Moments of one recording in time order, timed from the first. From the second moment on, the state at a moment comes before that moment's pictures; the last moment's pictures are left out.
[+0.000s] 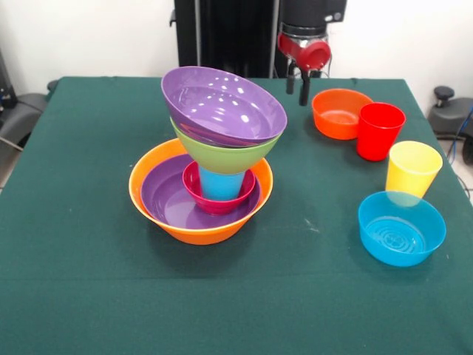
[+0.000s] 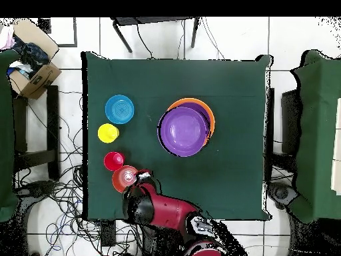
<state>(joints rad) -0.20 -0.64 0.04 2.26 0.05 -0.18 2.76</state>
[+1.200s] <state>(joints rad) -0.22 -0.63 0.14 2.20 -0.24 -0.02 2.76</state>
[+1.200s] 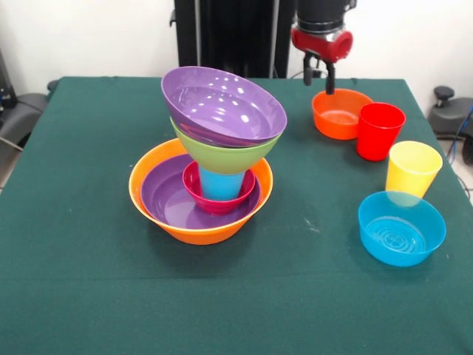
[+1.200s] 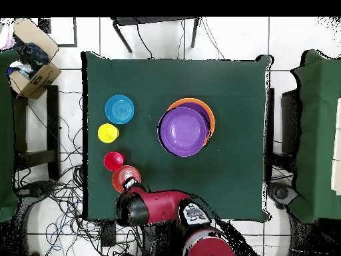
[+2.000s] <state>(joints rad) -0.06 -0.42 0.03 2.10 -0.31 -0.04 2.76</state>
